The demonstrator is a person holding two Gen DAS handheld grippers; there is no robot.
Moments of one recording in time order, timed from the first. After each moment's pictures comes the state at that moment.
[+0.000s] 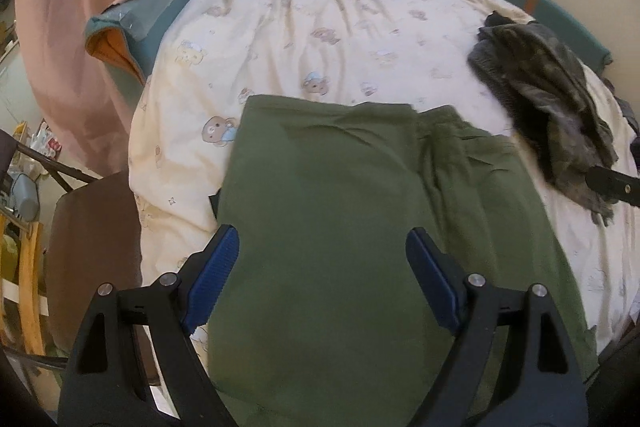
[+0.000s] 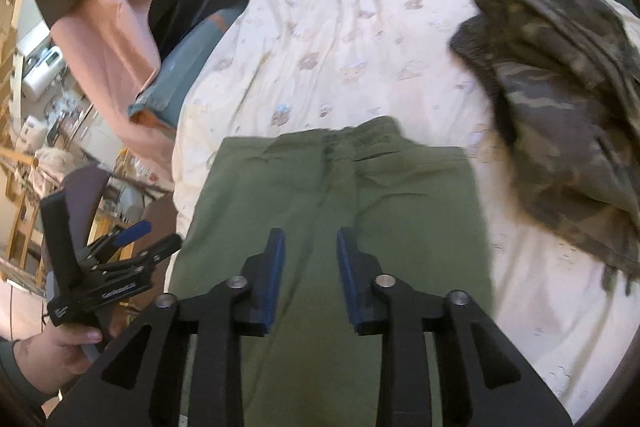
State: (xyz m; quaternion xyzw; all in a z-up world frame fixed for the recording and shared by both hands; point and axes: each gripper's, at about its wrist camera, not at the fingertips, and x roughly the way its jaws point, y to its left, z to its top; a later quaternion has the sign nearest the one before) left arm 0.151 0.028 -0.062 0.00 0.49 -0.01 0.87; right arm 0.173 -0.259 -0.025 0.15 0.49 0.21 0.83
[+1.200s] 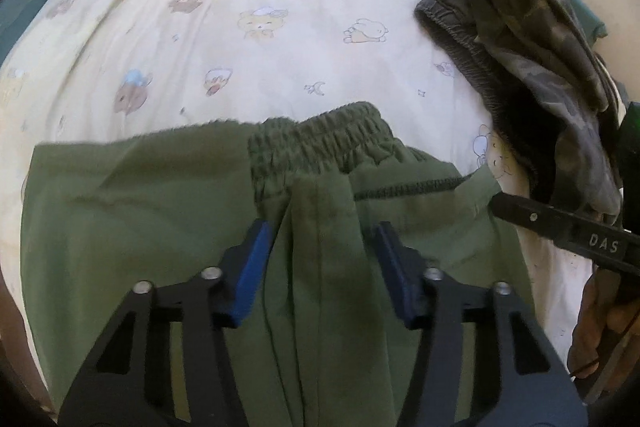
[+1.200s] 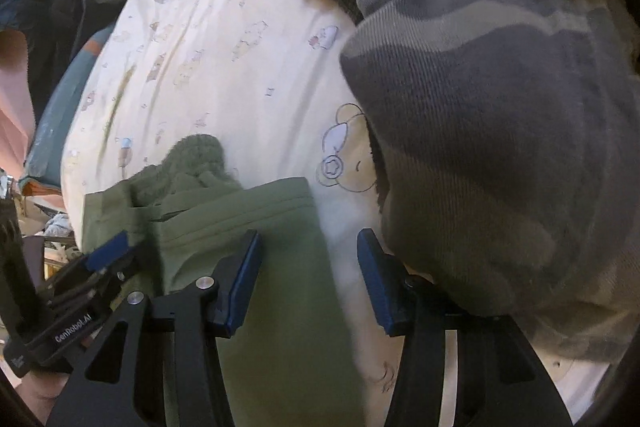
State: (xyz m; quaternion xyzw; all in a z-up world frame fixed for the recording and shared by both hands) left arm 0.302 -0.123 -0.161 0.00 0.55 -0.09 0.83; right arm 0.300 -0.337 -0.171 0.20 0.58 0.11 0.79
